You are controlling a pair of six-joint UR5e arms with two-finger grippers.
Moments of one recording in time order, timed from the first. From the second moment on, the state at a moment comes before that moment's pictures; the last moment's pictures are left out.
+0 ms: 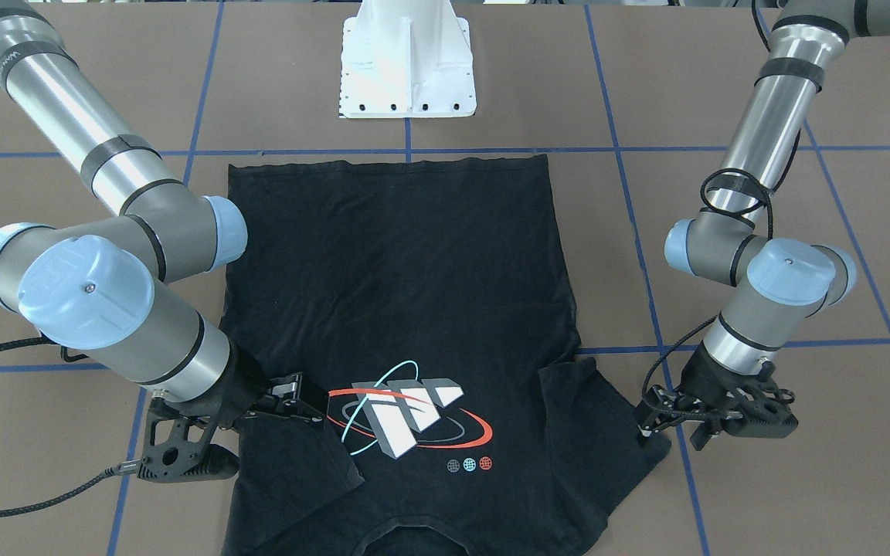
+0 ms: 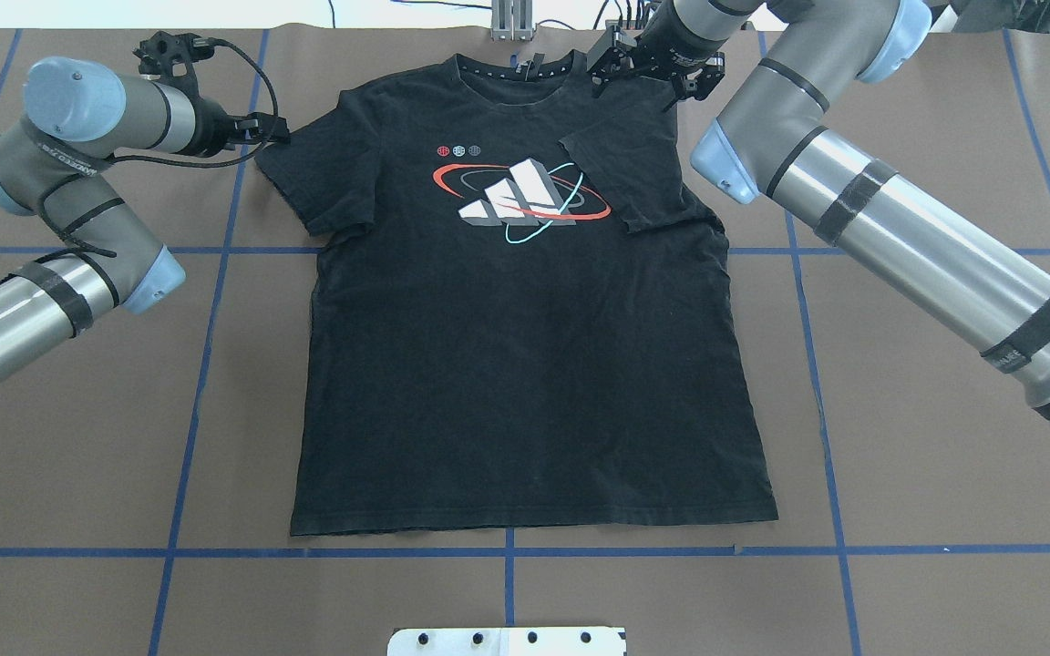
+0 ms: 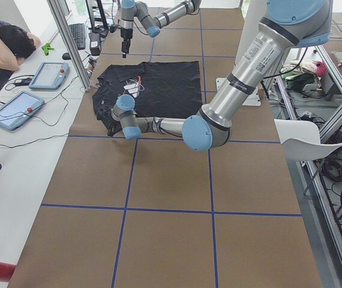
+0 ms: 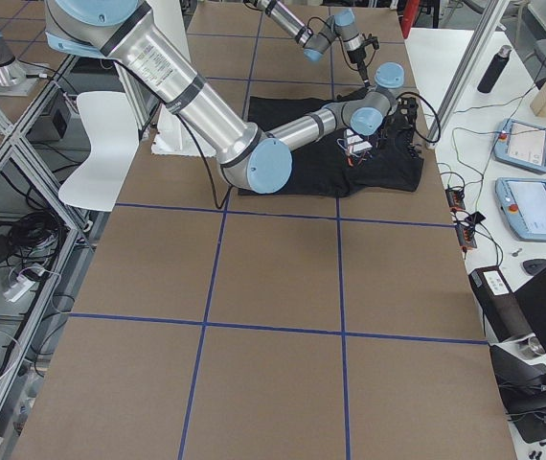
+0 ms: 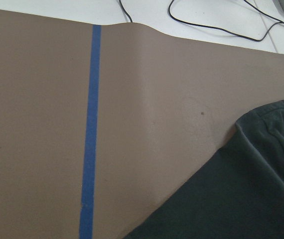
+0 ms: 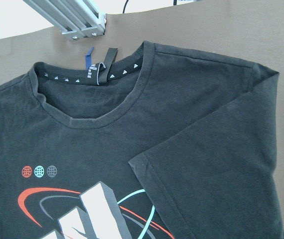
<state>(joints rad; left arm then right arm) -0.93 -2.23 -0.90 -2.68 -1.87 -1.08 0.95 -0.68 1.08 -1.05 2.21 1.06</state>
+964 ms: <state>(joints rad) -0.90 -2.25 -0.86 -2.68 -1.83 -1.08 0.94 -0.68 1.07 -1.05 2.20 1.06</state>
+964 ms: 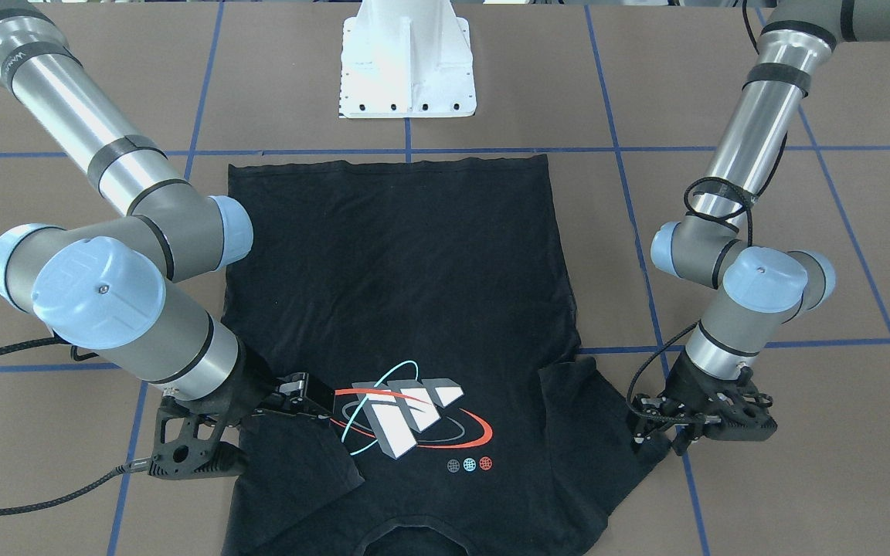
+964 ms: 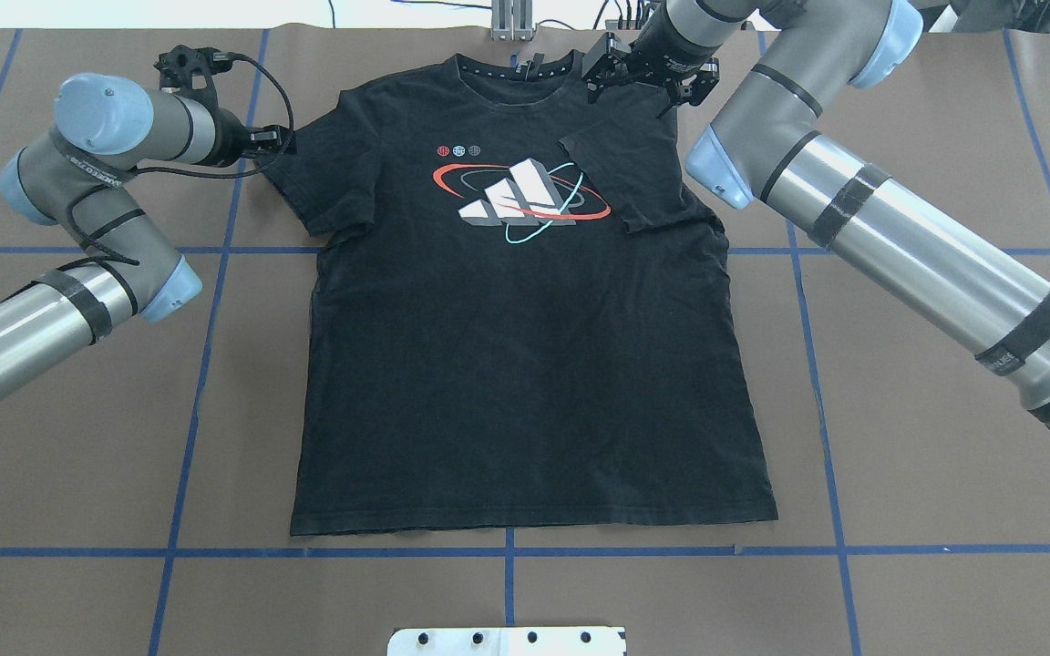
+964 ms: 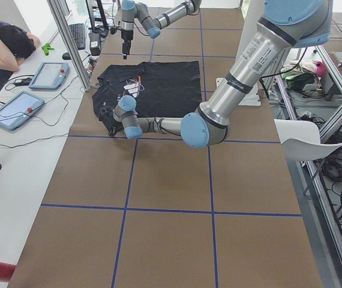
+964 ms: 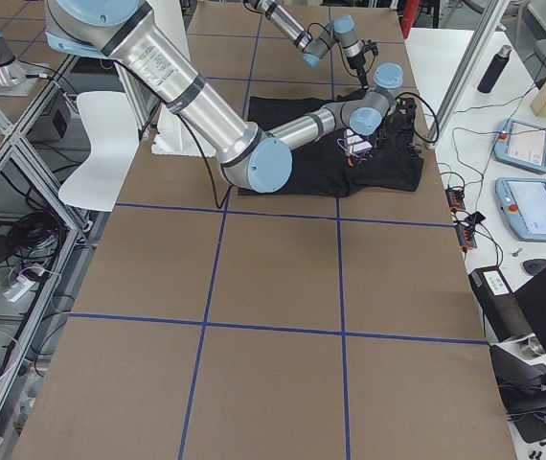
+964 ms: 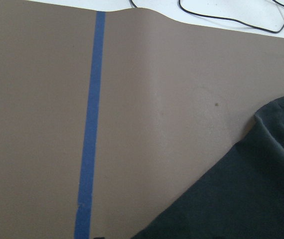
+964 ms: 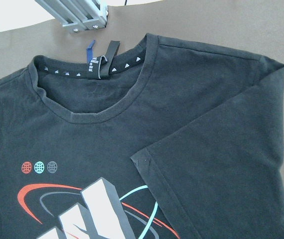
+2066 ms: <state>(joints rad) -0.90 -2.25 -0.88 -2.66 -1.85 -1.09 0.93 -0.68 1.07 -1.05 2.19 1.06</state>
